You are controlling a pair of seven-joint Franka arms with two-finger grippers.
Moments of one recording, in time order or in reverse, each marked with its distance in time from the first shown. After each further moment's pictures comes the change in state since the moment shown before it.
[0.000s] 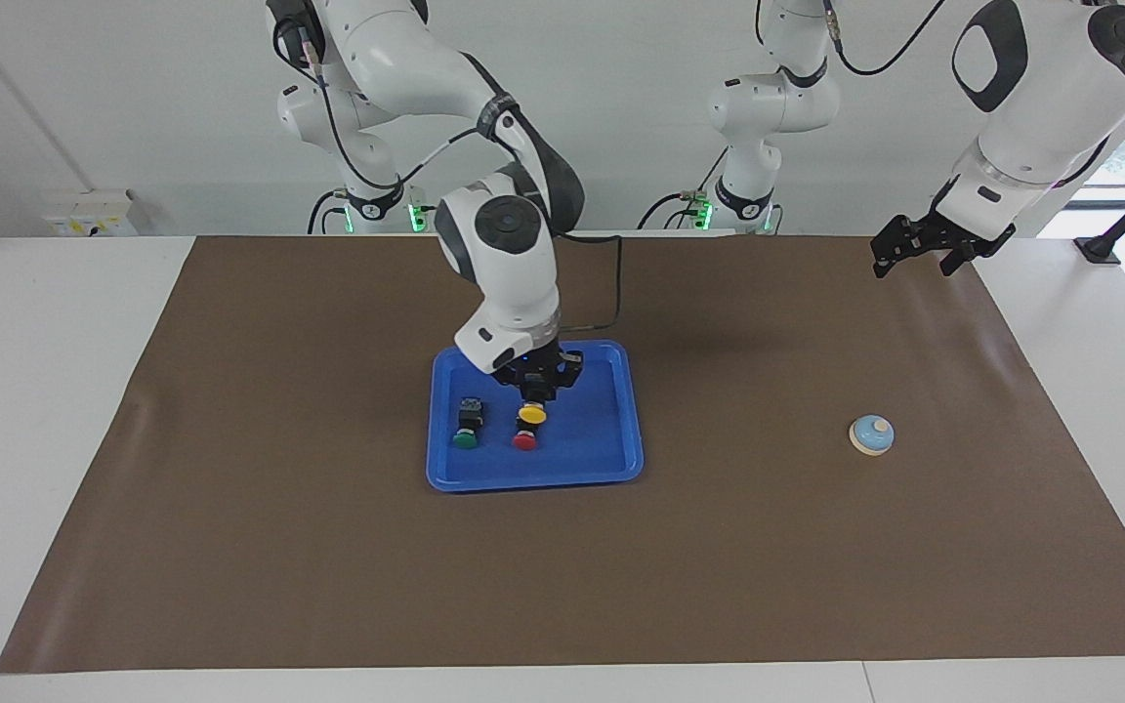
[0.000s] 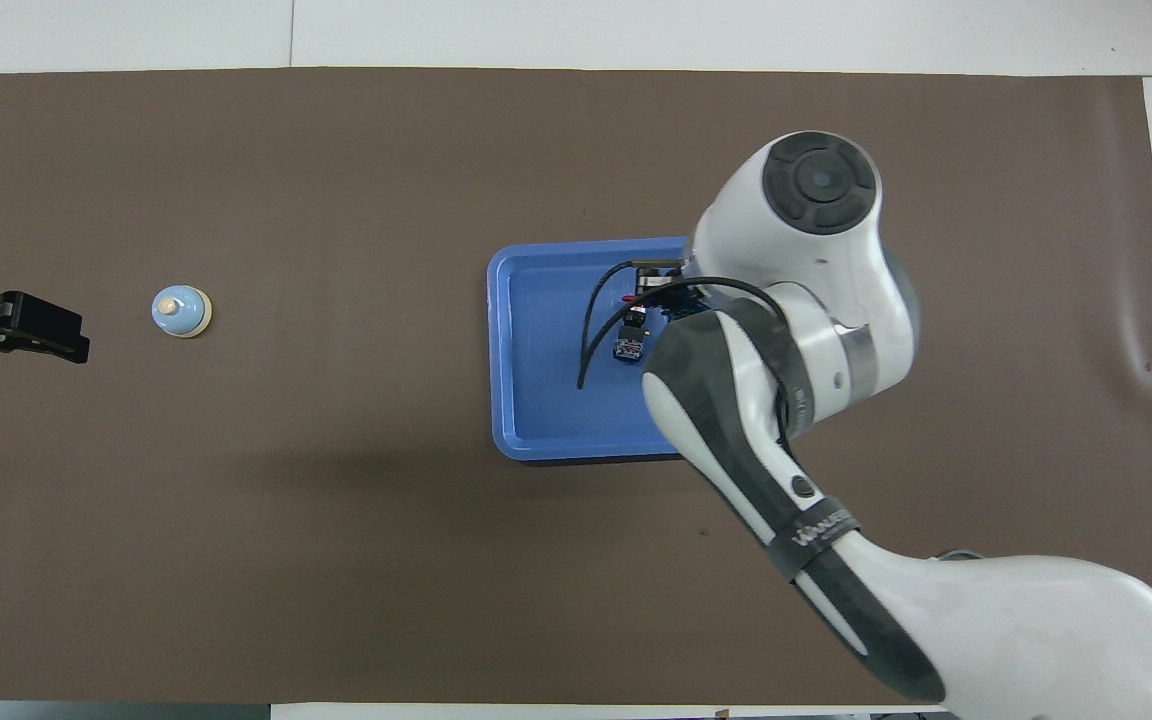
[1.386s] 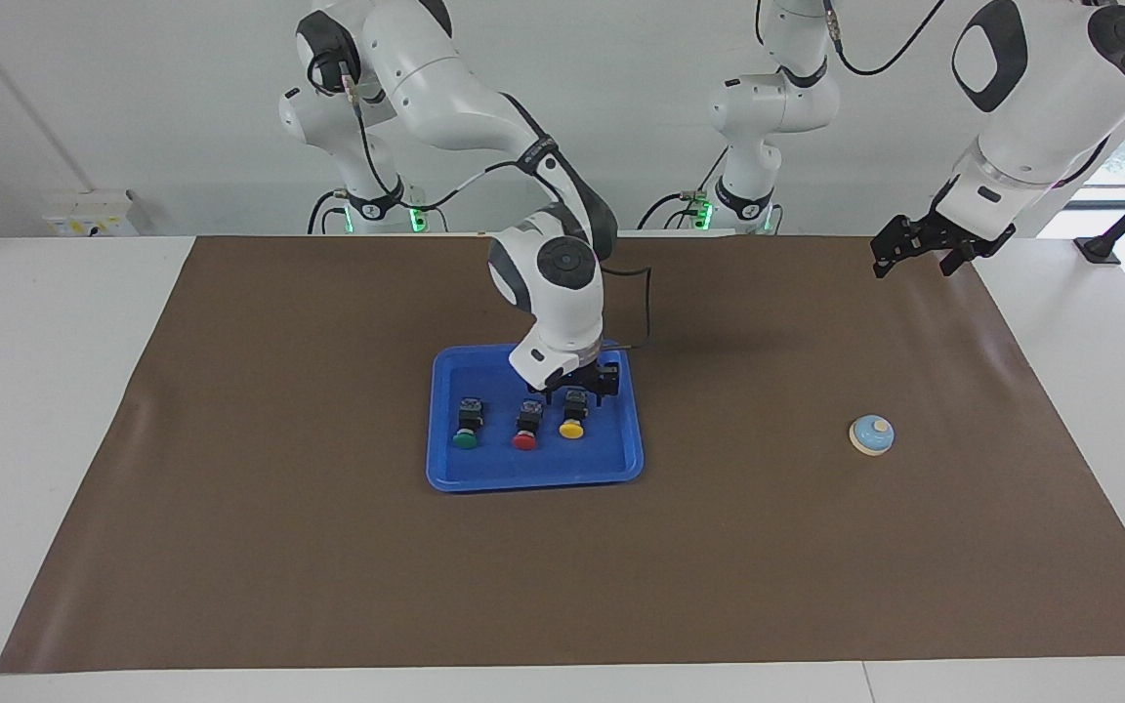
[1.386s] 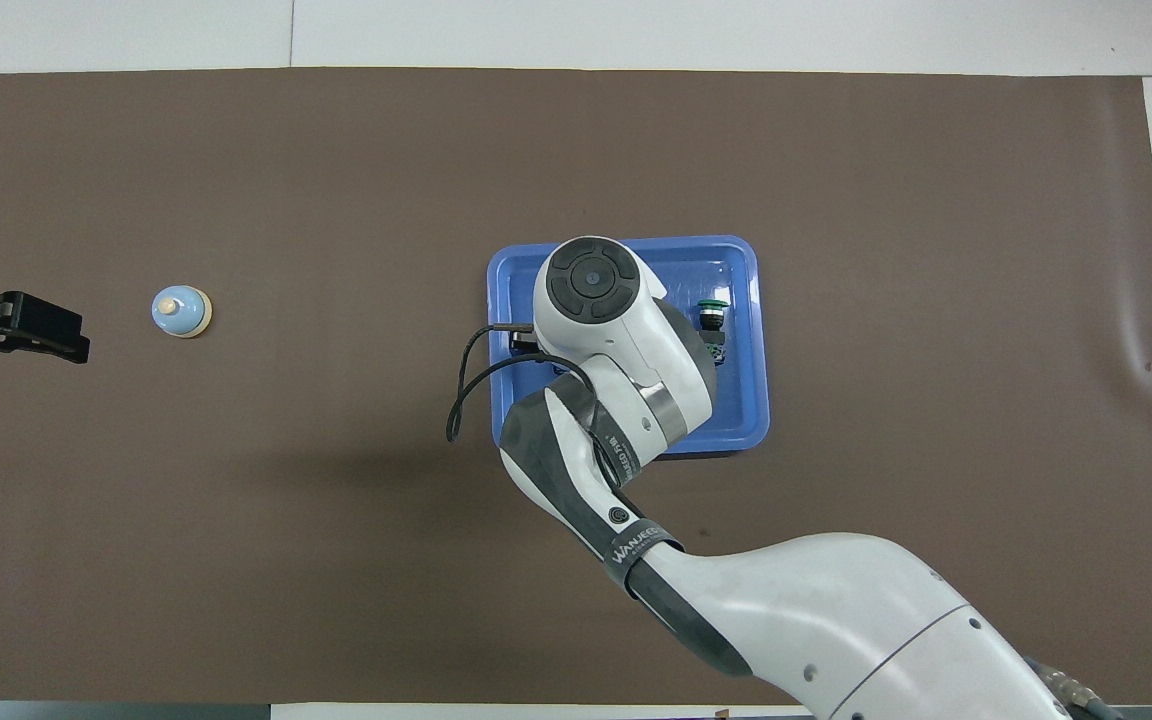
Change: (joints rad) left arm 0.000 0.000 0.000 0.000 0.000 0.000 0.000; right arm 0.007 -0.090 -0.028 -0.077 -0.007 0.003 -0.055
